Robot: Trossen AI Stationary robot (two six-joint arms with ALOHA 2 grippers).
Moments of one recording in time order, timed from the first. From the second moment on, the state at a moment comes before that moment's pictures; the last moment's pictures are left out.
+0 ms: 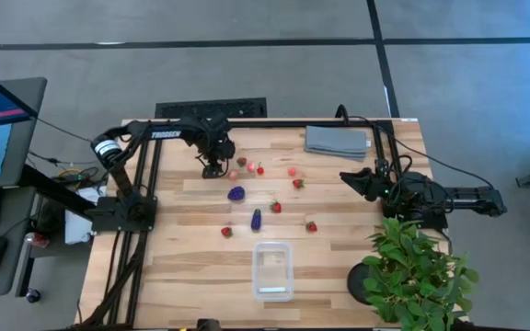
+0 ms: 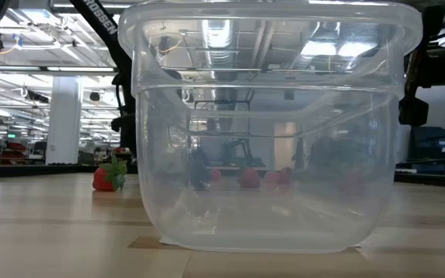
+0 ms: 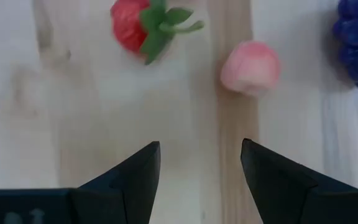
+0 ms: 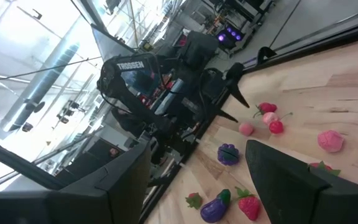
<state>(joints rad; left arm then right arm) 0.69 1.77 1.06 -0.66 0.25 0.75 -0.01 0.01 0.01 0.05 0.27 0.89</state>
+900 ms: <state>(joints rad) 0.56 1.77 1.06 -0.58 0.29 0.69 -0.01 0.01 0.01 0.05 0.27 0.89</state>
